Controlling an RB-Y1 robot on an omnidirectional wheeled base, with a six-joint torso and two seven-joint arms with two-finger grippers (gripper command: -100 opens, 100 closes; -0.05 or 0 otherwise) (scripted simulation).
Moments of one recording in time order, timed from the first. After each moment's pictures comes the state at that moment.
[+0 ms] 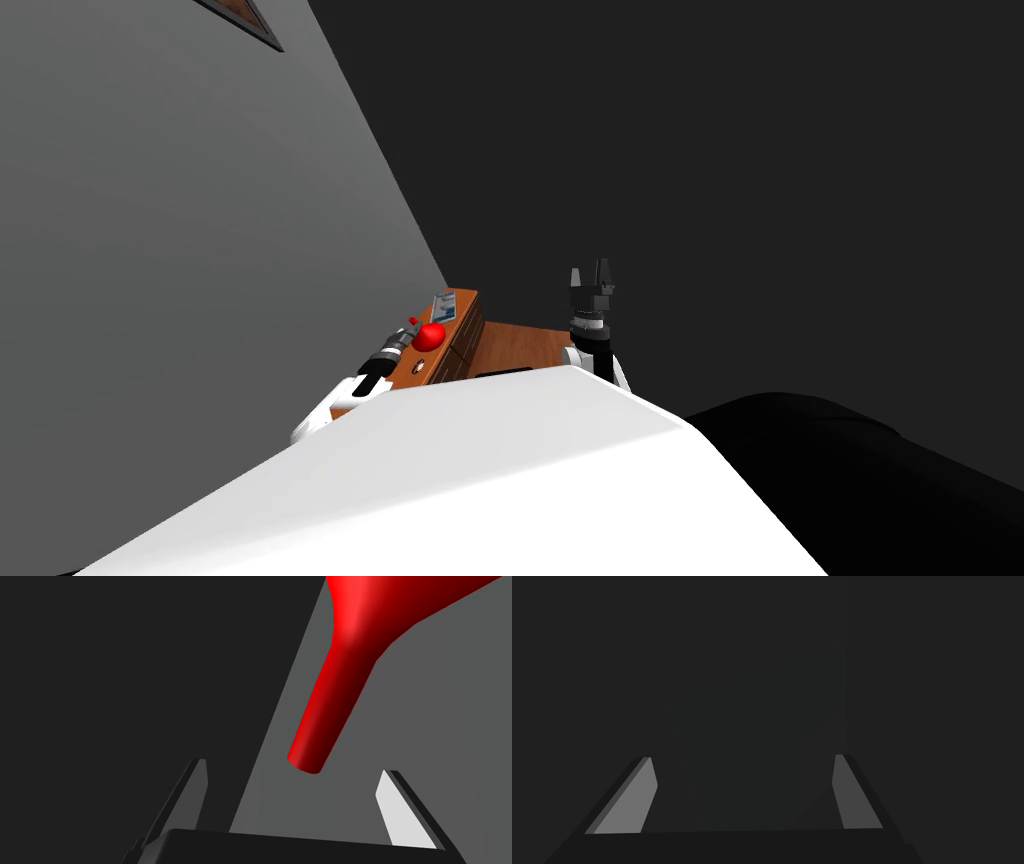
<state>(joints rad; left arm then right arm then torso) 0.29 0.51 0.11 -1.43 -0.34 -0.20 -0.40 0.54 0.02 0.02 -2.34 0.09 -0.58 -0.15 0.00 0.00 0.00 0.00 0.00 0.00</state>
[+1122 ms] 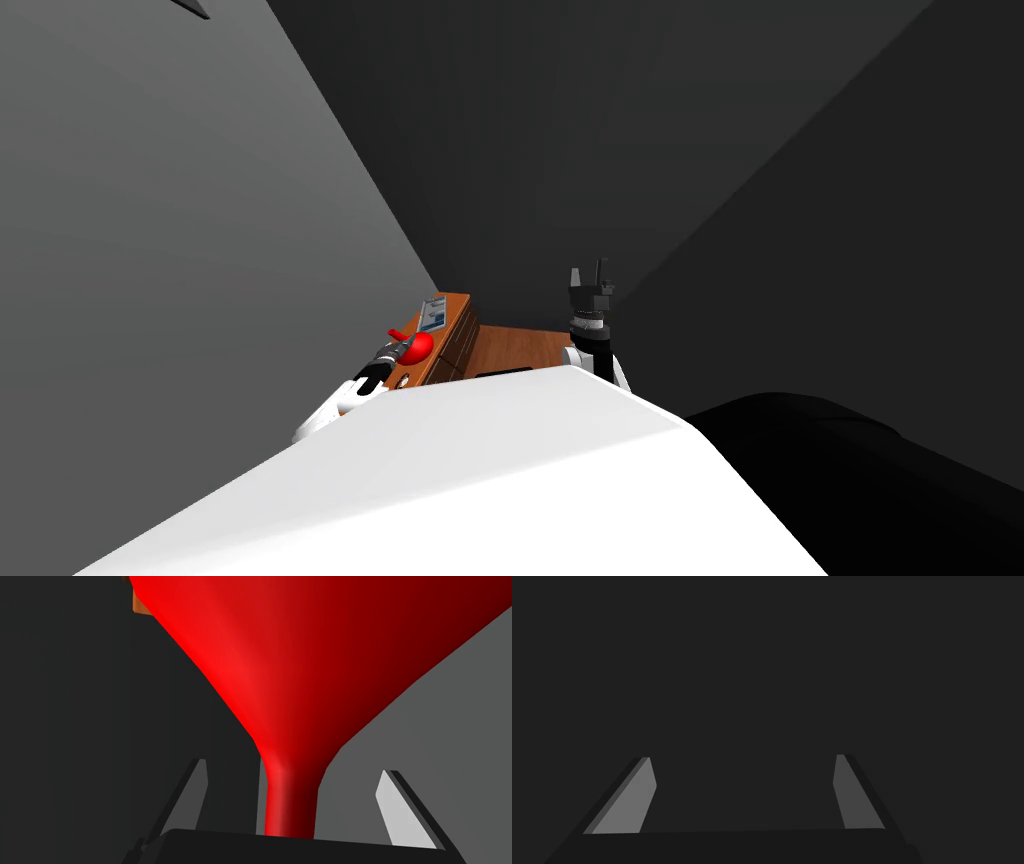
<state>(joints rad) 0.19 0.52 0.14 -1.15 -0.46 -0.12 -0.53 0.54 0.02 0.02 -2.34 0.09 -0.58 -0.15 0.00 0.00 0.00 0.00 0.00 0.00</state>
